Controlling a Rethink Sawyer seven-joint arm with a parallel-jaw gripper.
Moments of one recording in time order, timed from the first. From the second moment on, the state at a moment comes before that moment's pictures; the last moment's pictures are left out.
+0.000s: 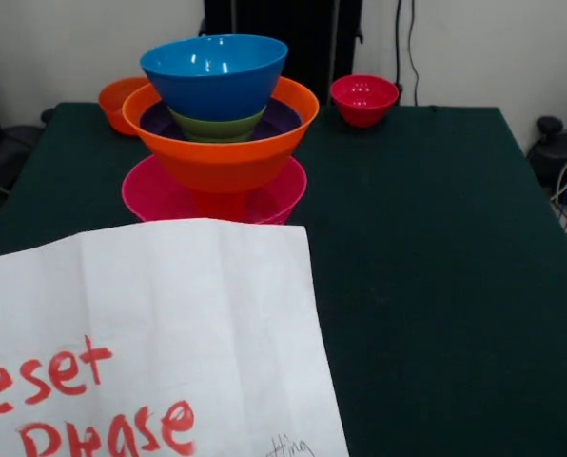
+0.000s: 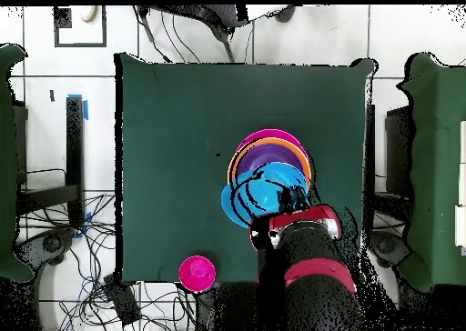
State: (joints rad) arm -0.56 -1.58 0.09 2.31 0.61 0.41 0.50
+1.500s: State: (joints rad) arm -0.82 -1.64 0.05 2.12 0.35 0.92 0.50
